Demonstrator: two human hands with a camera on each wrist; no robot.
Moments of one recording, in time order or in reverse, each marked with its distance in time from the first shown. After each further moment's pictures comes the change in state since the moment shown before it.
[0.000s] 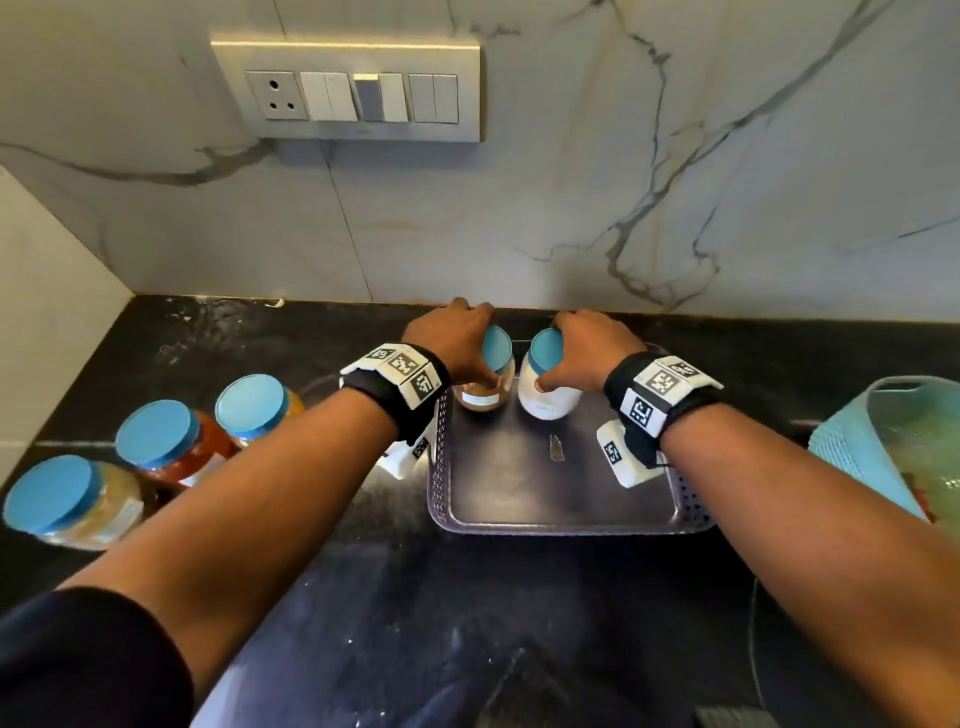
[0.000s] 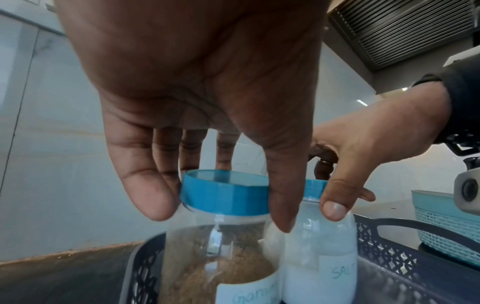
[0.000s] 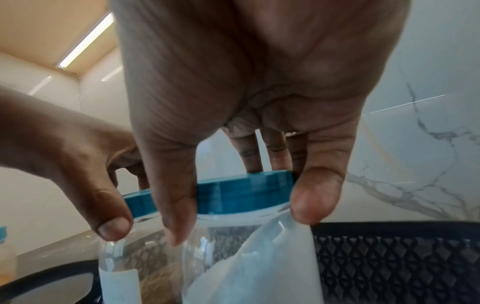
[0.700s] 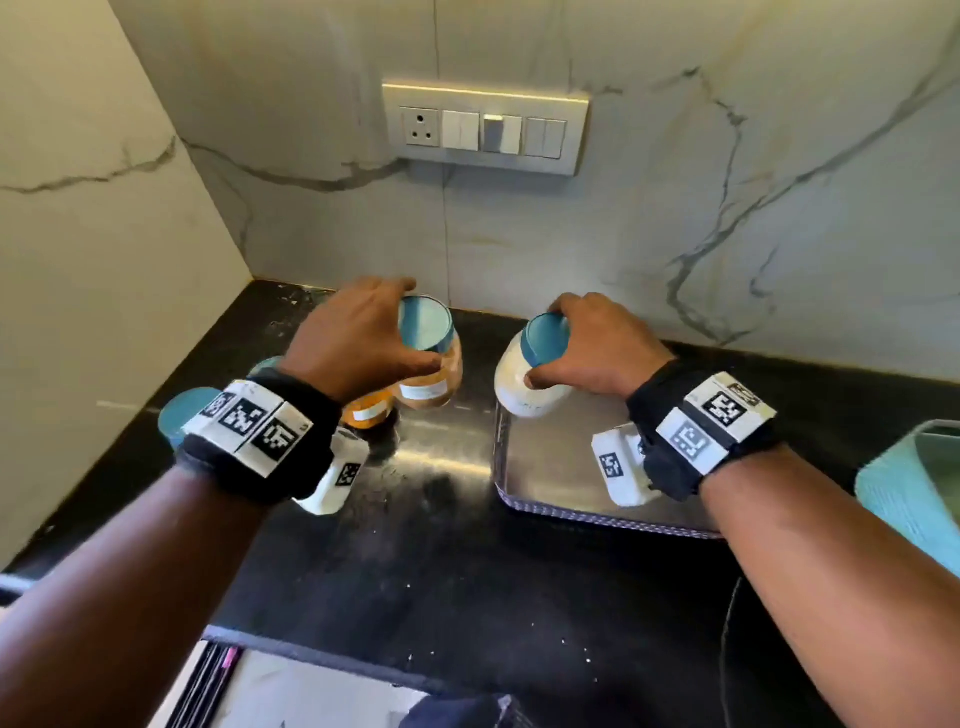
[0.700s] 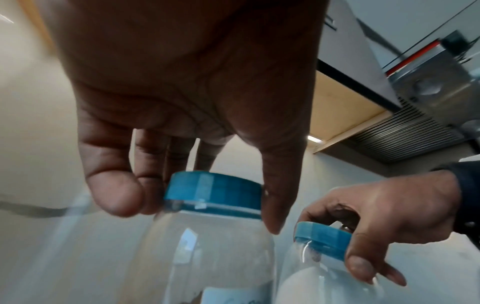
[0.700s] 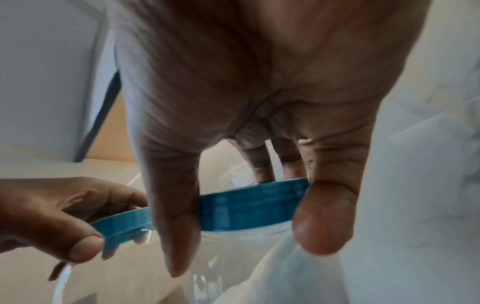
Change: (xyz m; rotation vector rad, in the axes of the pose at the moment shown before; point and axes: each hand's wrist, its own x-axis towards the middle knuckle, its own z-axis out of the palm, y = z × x) left_hand -0.207 -0.081 -0.069 -0.192 0.348 -0.206; right_hand -0.096 -0.095 -0.043 0.112 0.135 -0.226
